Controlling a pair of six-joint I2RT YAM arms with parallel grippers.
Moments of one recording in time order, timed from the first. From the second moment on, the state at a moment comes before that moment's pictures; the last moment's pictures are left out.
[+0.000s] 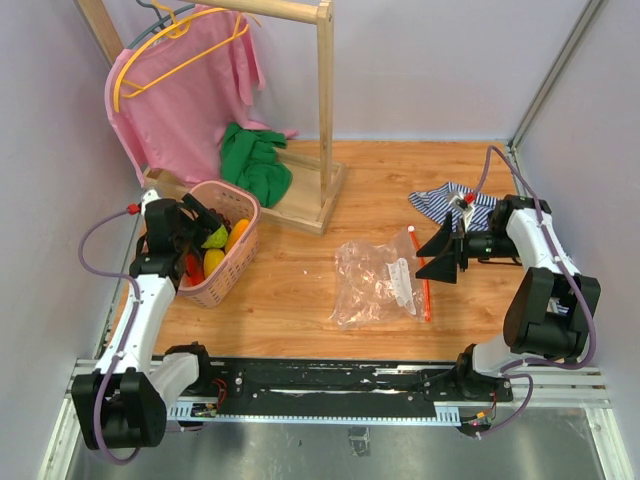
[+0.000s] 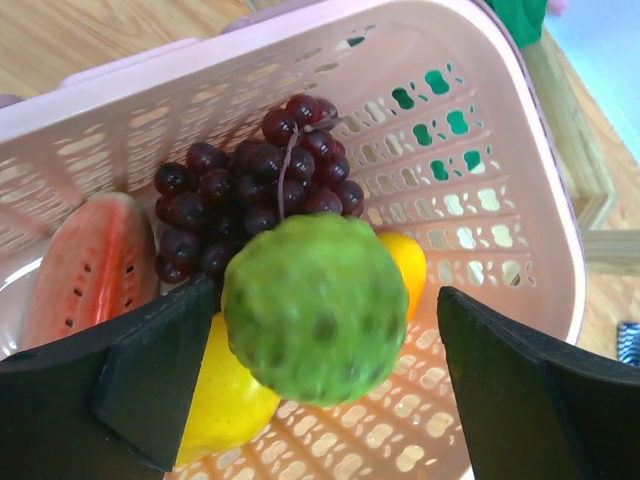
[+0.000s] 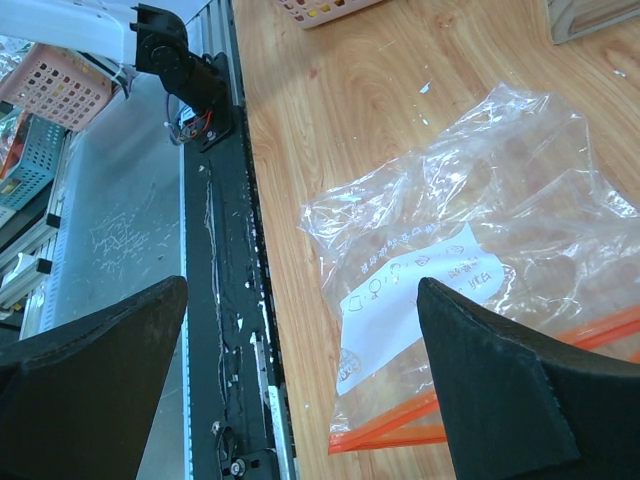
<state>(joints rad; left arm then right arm) 0.06 0.99 0.72 -0.27 -0.08 -0.68 -0.19 1.50 1.12 -1.60 -1.34 -1.42</state>
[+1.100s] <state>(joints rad) 0.07 0.63 0.77 -0.15 0.36 -0.51 -0.23 1.35 1.35 -1.25 -1.03 -0.99</state>
